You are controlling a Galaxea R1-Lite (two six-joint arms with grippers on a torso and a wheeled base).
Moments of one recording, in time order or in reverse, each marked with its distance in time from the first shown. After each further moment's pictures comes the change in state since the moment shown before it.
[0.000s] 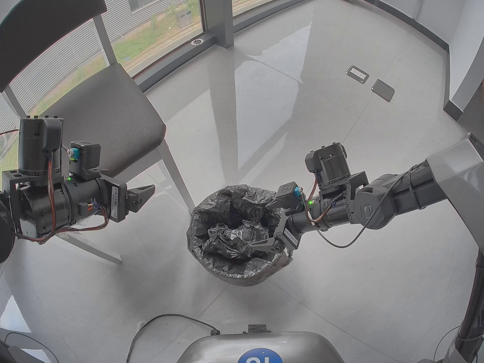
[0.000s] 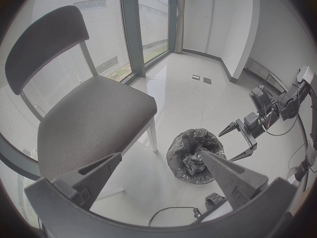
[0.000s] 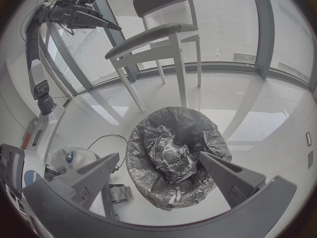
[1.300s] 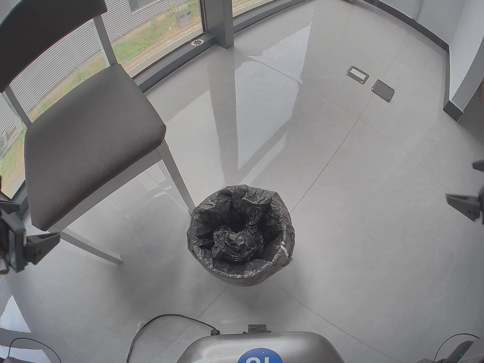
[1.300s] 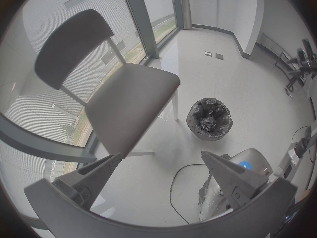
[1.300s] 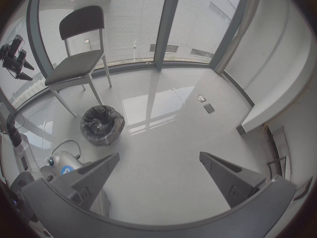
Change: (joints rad) left arm -0.048 -0.409 -0.199 0.849 0.249 -0.024; right arm -0.296 -1.082 0.328 0.522 -0.551 0.195
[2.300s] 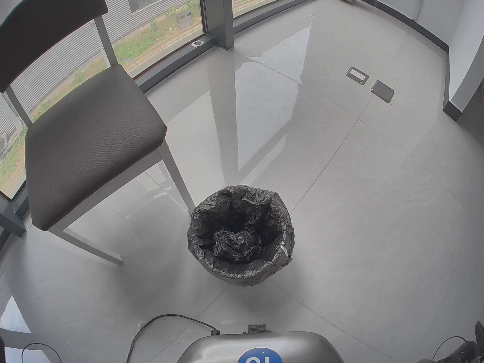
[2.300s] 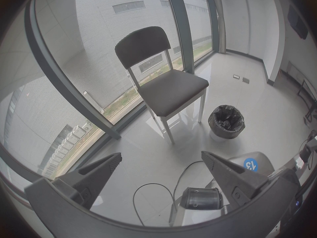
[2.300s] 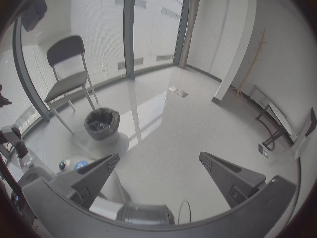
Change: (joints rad) left arm 0.328 -0.816 0.068 0.490 -0.050 -0.027; right arm -0.254 -1.007 0.387 0.442 0.082 0.245
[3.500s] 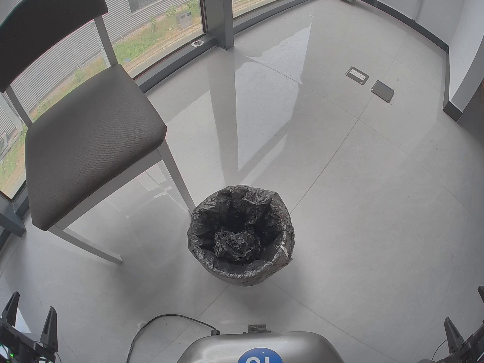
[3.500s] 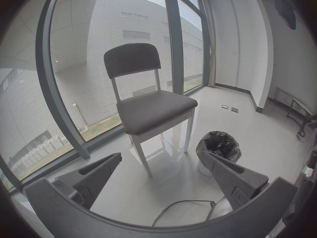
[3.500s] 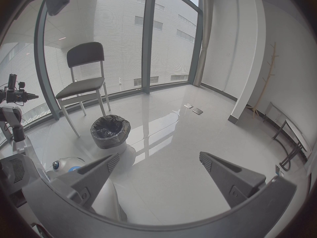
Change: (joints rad) left arm 0.004 -0.090 0.963 -1.230 -0.159 -0.020; right arm -0.003 -0.058 0.489 -0.601 0.167 -0.090
